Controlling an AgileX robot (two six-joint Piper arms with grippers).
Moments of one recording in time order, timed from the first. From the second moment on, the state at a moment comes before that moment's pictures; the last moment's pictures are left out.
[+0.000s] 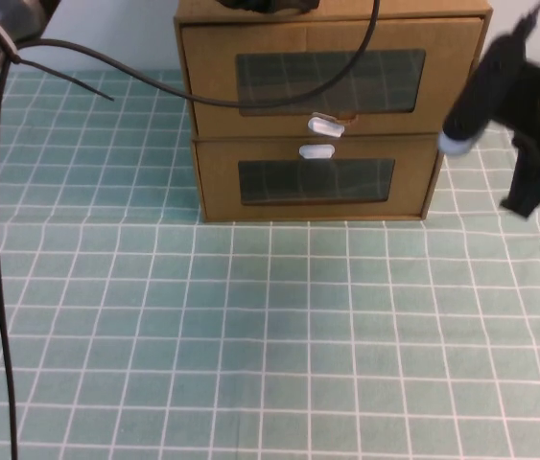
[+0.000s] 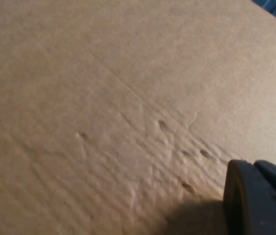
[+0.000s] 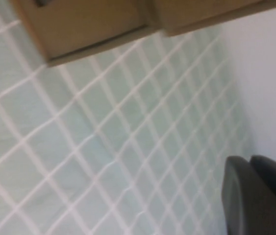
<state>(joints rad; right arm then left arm) 0.55 1.46 -1.19 -0.84 0.72 0.01 -0.37 2.15 -2.40 -0.67 1.08 0.47</state>
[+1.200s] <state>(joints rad) 0.93 1.83 -1.27 -1.65 0.78 0.78 -0.35 2.16 -2.41 -0.69 1.26 0.47</state>
